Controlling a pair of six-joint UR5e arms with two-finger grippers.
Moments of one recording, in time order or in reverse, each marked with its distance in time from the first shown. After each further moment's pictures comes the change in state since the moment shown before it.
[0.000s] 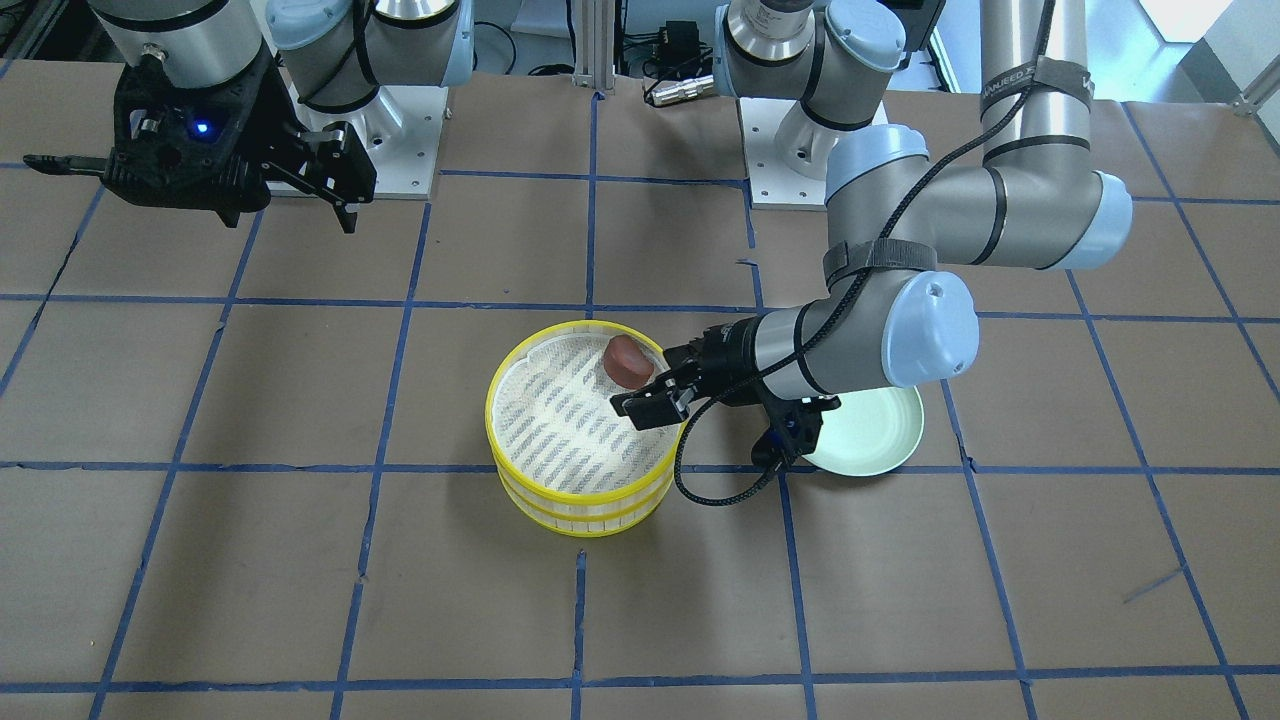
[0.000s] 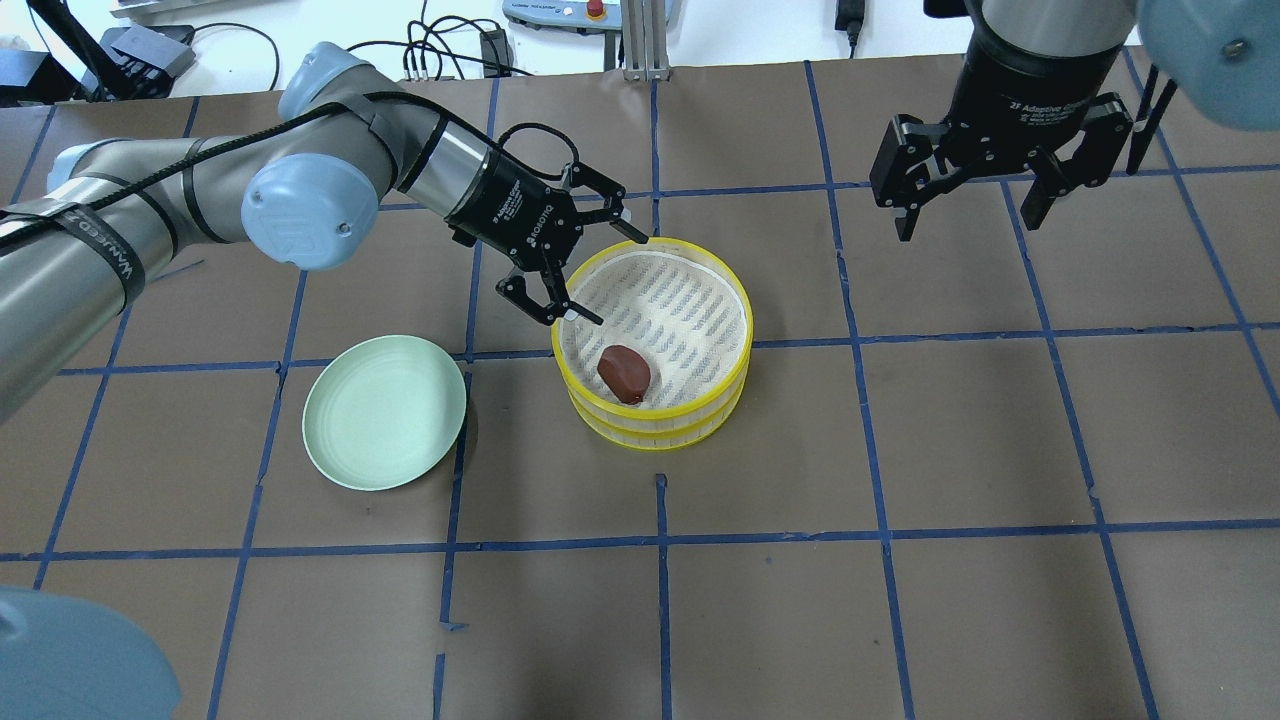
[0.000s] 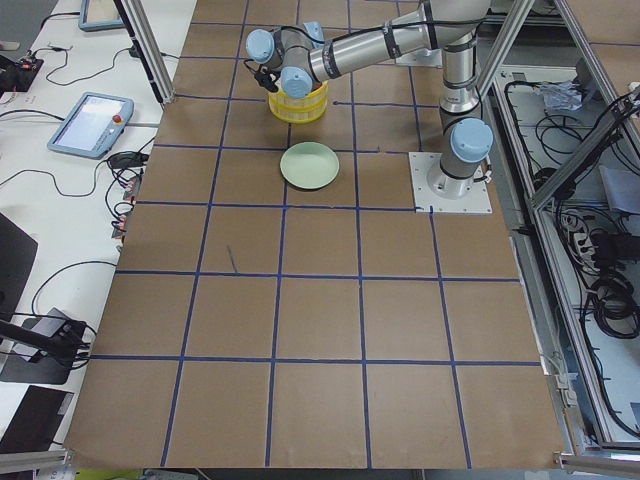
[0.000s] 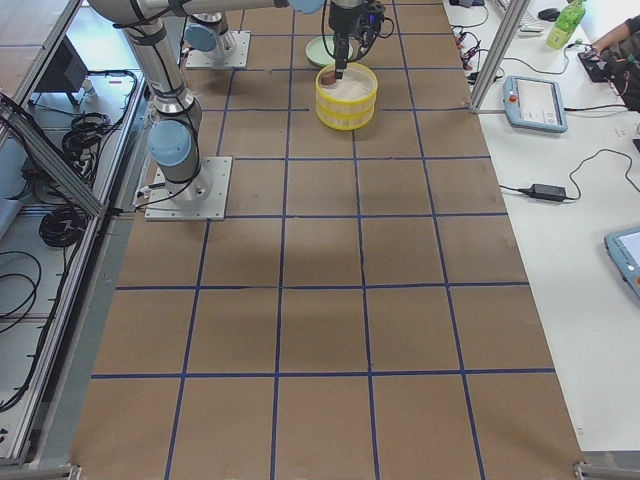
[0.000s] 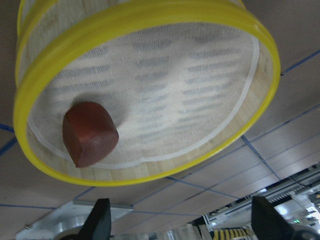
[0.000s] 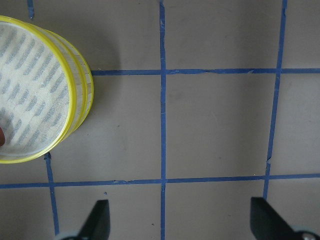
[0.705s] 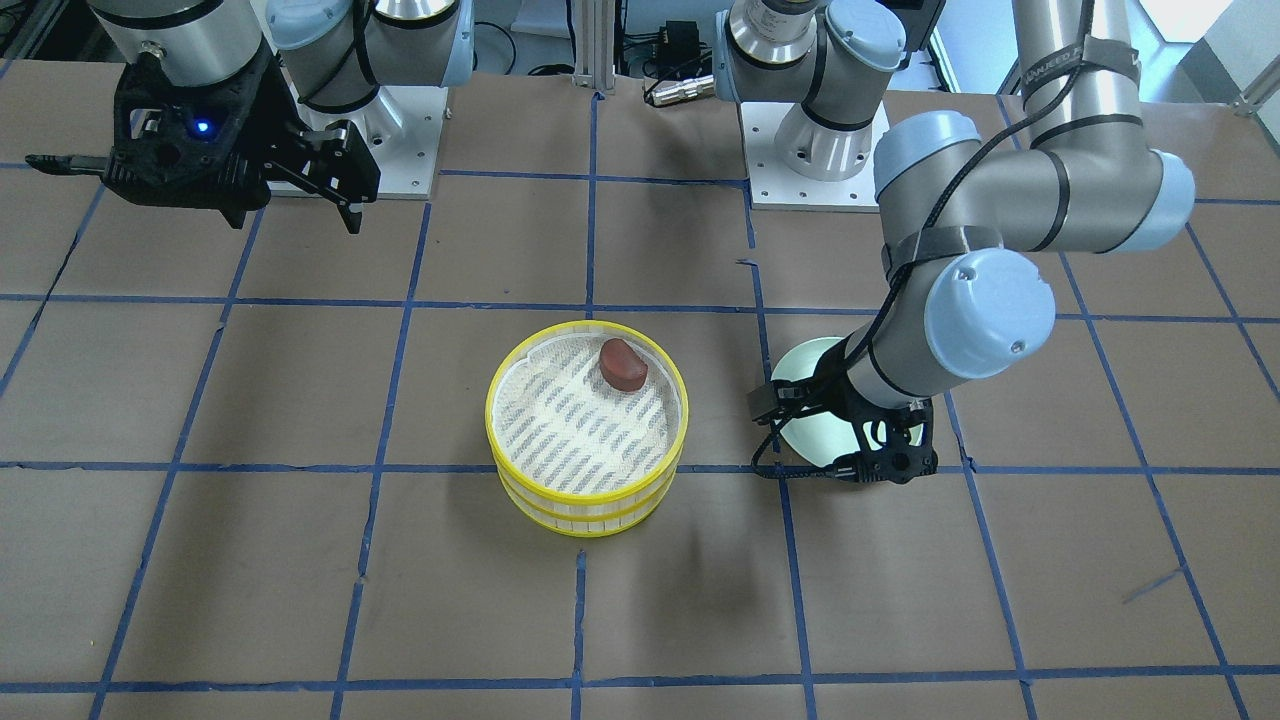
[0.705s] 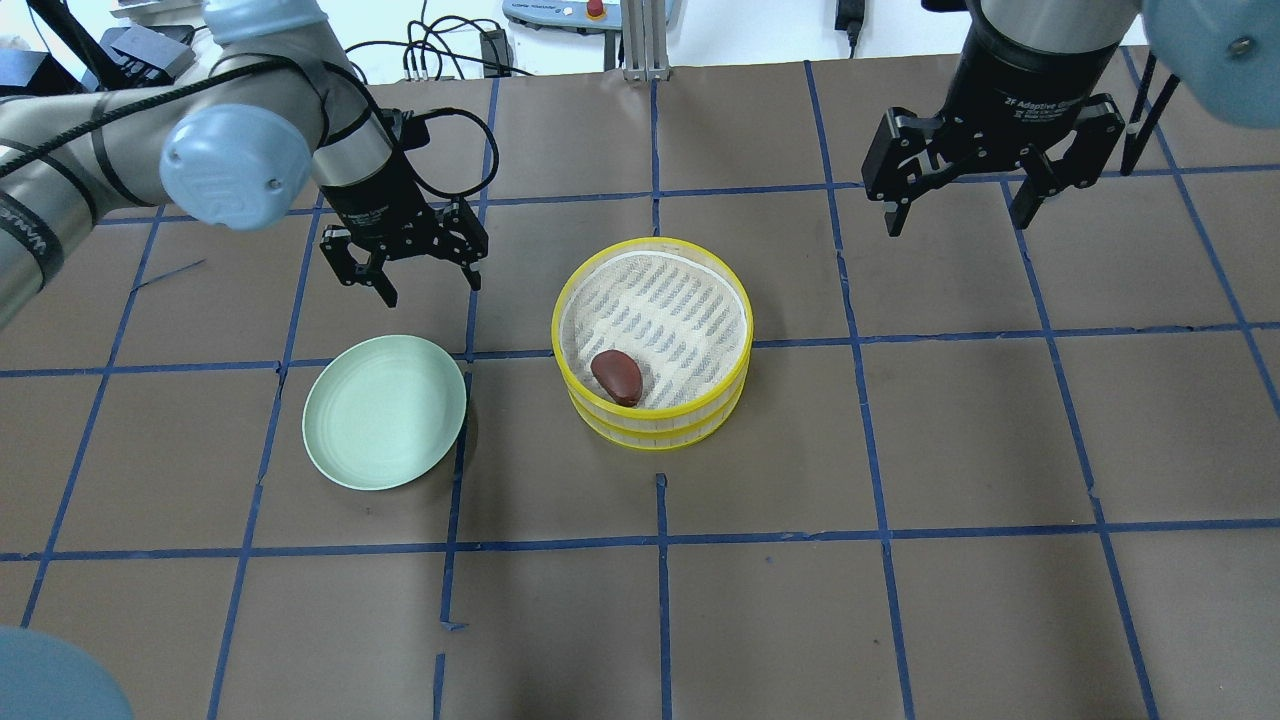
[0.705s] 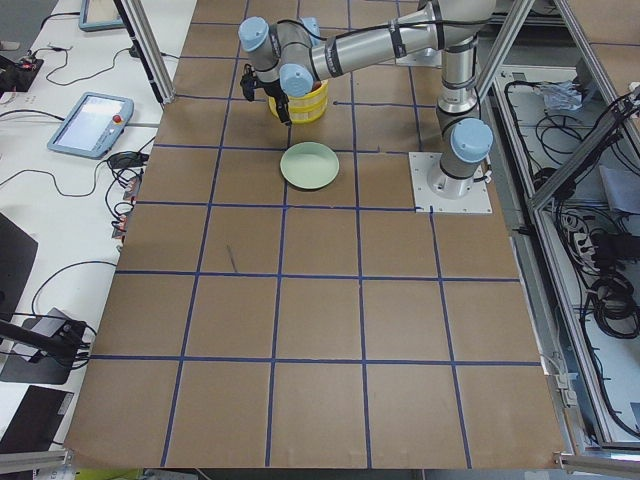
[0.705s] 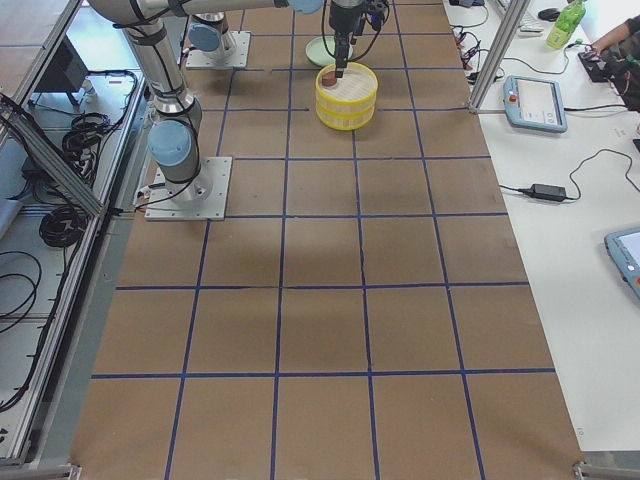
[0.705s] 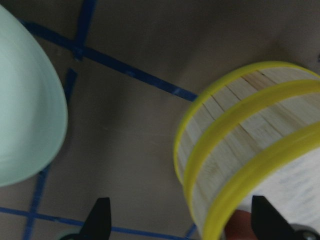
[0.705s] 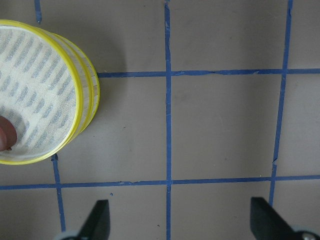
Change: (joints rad) left arm 0.055 0.073 0.073 -0.057 0.453 0.581; right arm -0.002 -0.001 -0.001 -0.004 0.014 0.003
